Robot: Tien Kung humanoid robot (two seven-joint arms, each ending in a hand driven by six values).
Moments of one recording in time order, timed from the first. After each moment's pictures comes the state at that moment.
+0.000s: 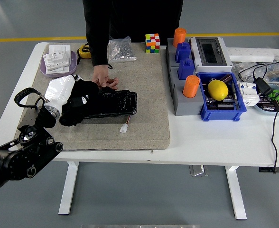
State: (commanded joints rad) left arm -0.58 0.25 -0.77 -0.93 1.92 0.40 0.28; right arm -0.02 -0.34 1.43 0.28 -0.94 -0.02 -0.21
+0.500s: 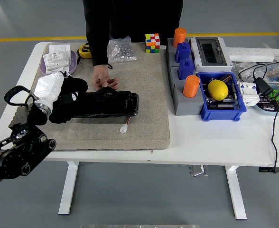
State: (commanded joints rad) left arm -0.57 0.27 -0.84 -0.93 1.95 0.42 0.29; right arm -0.02 -0.34 1.43 0.27 -0.94 -0.02 -0.21
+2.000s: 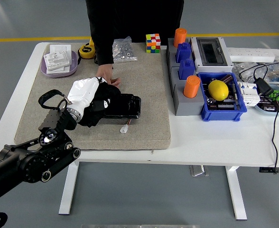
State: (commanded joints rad) left arm -0.64 0.18 -0.59 -0.98 1.90 0.41 0.31; right arm -0.01 -0.34 1.42 0.27 -0.94 -0.02 -0.21
